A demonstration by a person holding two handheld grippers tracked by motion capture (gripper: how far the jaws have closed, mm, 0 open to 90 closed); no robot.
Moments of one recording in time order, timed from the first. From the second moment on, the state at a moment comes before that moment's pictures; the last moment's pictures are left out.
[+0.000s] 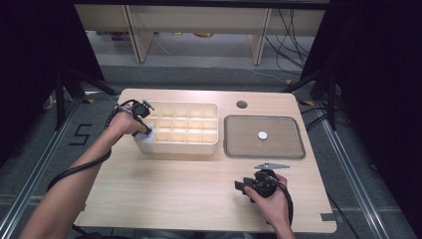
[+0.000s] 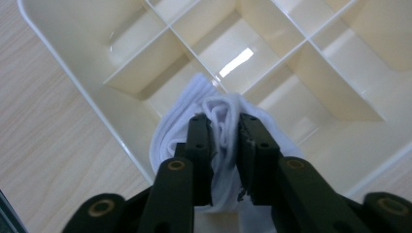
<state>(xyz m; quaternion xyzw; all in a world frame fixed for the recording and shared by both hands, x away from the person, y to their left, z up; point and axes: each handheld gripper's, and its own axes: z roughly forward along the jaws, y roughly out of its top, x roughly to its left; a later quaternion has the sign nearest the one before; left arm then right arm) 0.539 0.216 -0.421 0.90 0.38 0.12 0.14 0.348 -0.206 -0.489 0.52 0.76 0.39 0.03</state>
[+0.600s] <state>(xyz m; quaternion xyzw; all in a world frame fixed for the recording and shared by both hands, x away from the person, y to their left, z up) 0.533 0.207 -0.441 0.91 0.38 0.12 0.09 0.346 -0.202 -0.490 0.54 0.75 0.38 0.02</state>
